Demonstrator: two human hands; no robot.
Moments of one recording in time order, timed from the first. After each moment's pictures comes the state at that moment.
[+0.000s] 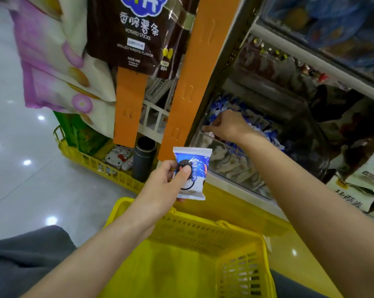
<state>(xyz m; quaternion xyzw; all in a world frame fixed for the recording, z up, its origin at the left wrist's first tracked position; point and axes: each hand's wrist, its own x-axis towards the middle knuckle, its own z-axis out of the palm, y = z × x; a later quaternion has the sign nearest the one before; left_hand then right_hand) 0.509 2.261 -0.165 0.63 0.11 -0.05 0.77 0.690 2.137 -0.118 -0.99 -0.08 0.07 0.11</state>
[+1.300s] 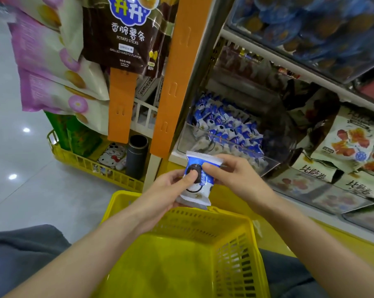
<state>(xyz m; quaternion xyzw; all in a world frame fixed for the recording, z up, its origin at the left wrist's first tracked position) 0.482 2.249 -0.179 0.55 0.00 -0.18 0.81 0.507 2.101 -0.105 -0.86 -0.07 0.12 0.49</state>
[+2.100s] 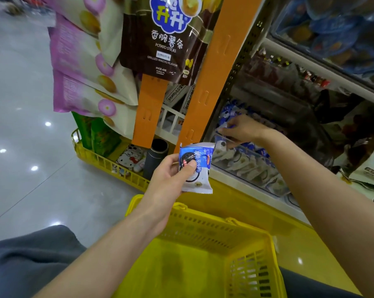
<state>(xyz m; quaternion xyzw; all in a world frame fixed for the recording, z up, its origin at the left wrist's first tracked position) 0.489 2.283 -0.165 0.54 0.09 -0.03 0.84 0.676 2.128 -0.103 -0.96 -0.07 0.15 0.21</state>
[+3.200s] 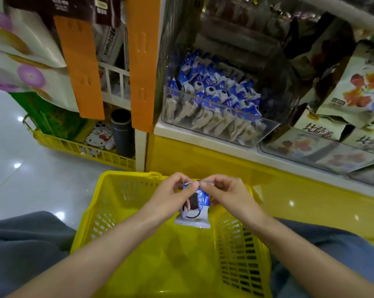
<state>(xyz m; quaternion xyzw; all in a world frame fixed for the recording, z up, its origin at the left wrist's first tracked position) 0.468 2.202 -0.218 0.69 0.05 -0.19 0.70 0.478 2.054 -0.208 -0.80 0.01 0.15 0.57</state>
